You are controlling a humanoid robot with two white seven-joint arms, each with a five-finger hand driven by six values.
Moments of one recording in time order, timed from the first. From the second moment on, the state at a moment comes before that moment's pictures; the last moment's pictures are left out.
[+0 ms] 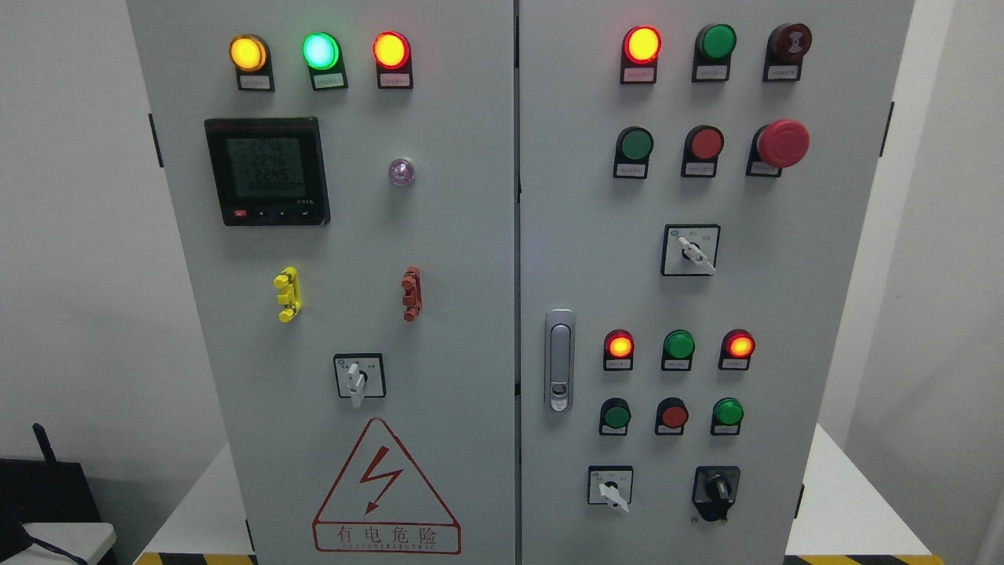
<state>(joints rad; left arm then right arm) 0.27 0.00 0.59 -1.24 0.10 -0.31 0.04 0.08 0.12 0.06 -0.13 0.00 0.09 0.12</state>
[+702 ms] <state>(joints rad) 0.15 0.00 0.55 -1.58 0.11 -0.35 -0.01 0.08 0.12 0.06 -0.13 0.00 0.09 0.12</state>
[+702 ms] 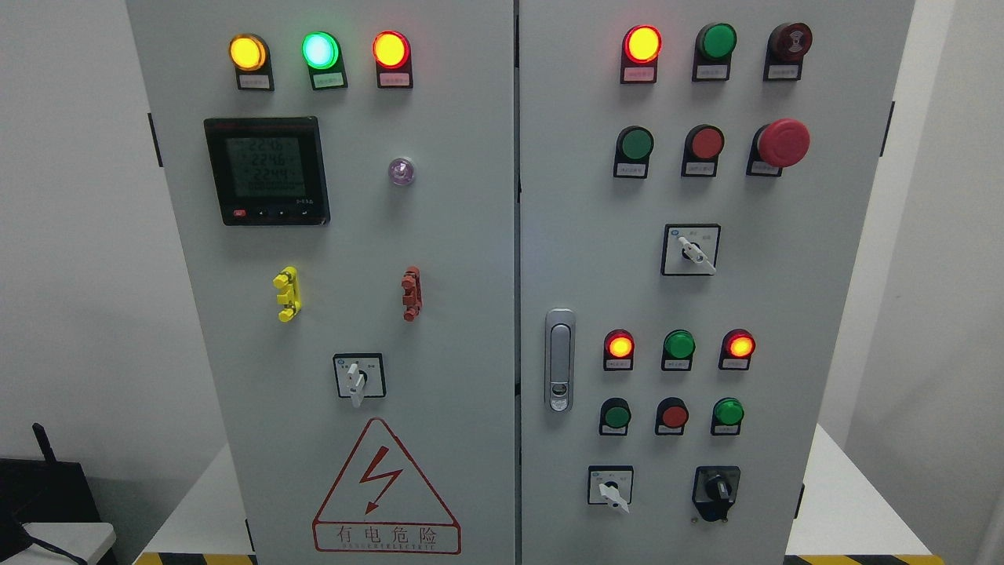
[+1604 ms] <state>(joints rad) 0.01 0.06 0.32 -1.76 0.10 -0.33 0.15 0.08 0.12 0.06 -0.13 0.00 0.09 0.12</state>
